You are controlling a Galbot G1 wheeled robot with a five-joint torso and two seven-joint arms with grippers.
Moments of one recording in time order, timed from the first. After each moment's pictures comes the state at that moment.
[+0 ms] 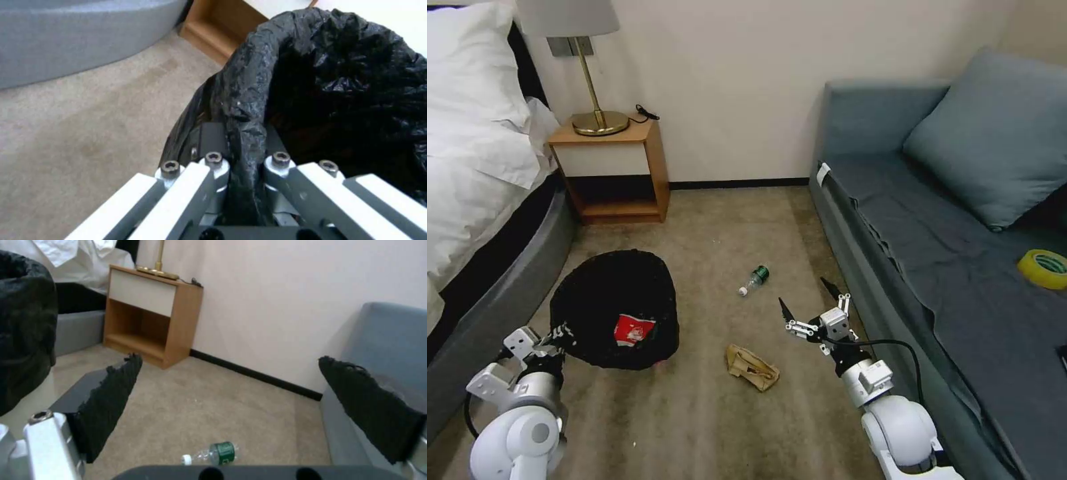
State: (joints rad) left arm 1.45 -1.45 -0.89 -2.05 -0.79 0.35 -0.26; right arm -1.40 1.36 0.41 1.96 -0.05 0.12 -0.22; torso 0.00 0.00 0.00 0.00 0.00
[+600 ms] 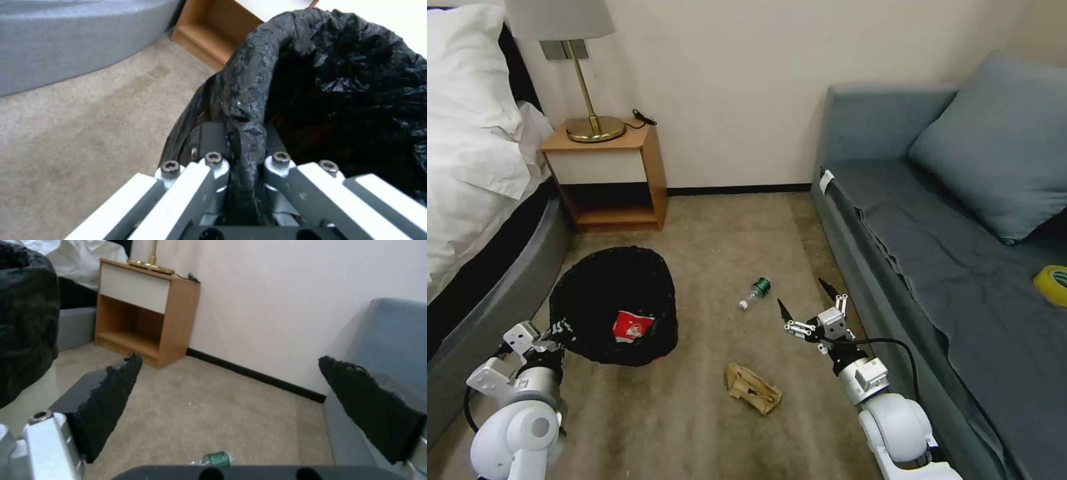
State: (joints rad) left arm 1.43 -1.44 -0.88 -2.04 -0.79 0.36 -0.27; right arm -1.38 1.36 0.40 1.93 -0.05 0.12 -0.22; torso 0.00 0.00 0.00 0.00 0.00
